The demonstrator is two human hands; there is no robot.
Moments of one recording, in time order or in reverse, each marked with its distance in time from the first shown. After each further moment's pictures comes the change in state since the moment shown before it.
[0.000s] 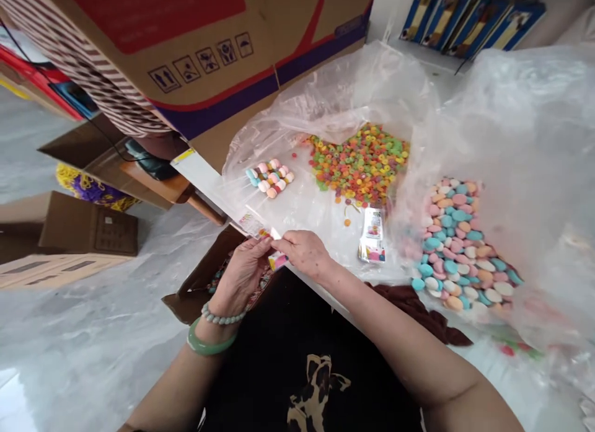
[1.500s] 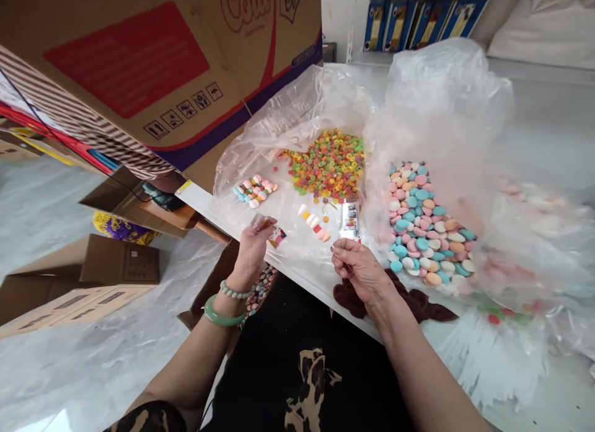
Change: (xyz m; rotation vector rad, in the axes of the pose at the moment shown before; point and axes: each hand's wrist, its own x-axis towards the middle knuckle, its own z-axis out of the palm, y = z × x) left_hand 0.019 -0.010 0.059 0.475 0.036 0.351; right_hand -0.109 0.071 -0.063 1.104 0.273 0.229
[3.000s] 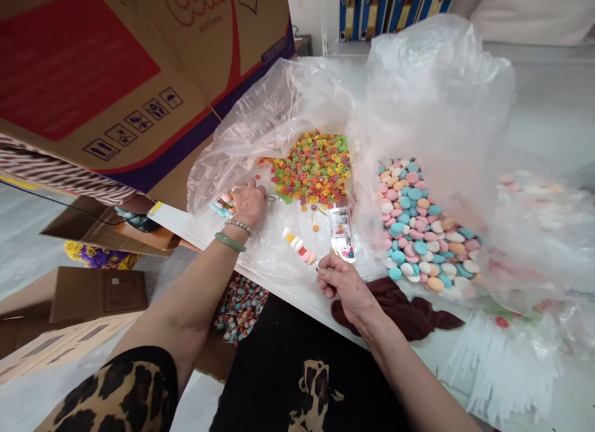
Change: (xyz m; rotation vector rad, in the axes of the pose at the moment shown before) left_hand 0.166 0.005 0.038 1.762 -0.206 0.452; right_hand 0.011 0.025 0.004 -0.050 0.032 0.045
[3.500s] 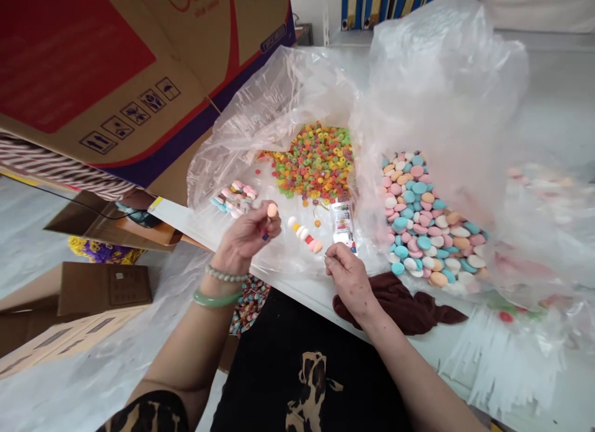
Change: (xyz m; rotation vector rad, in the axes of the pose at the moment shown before) left_hand -0.092 0.027 -0.040 -2.028 -0.399 -0.304; right_hand -0.001 -0.001 -0.002 -0.446 0.184 -0.302
